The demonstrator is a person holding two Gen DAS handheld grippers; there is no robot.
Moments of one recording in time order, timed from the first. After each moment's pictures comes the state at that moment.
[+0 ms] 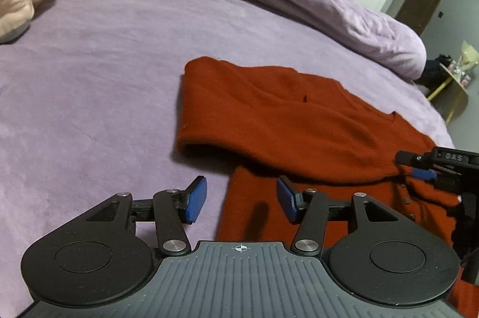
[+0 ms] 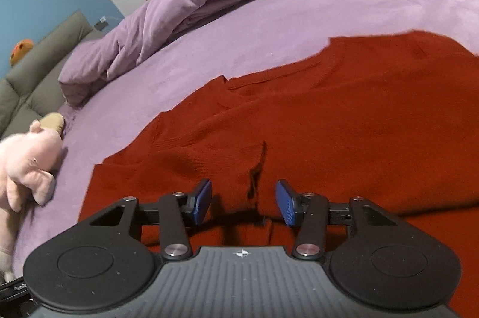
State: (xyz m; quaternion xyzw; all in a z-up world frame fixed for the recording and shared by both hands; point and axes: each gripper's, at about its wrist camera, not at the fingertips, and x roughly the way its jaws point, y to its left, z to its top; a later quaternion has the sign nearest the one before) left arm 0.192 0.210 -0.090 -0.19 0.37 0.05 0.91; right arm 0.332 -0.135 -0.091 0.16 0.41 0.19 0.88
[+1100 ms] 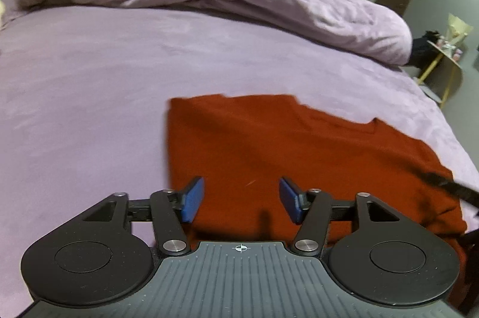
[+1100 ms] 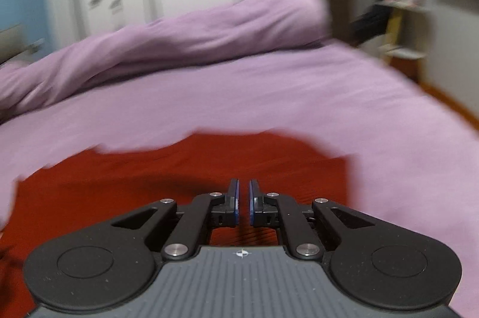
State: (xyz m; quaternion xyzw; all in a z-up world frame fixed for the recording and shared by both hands) left arm 0.302 0.122 -0.078 -0.12 0.36 0.02 0.93; right arm 0.332 -0.203 -0.082 0.05 0.30 0.04 0.95
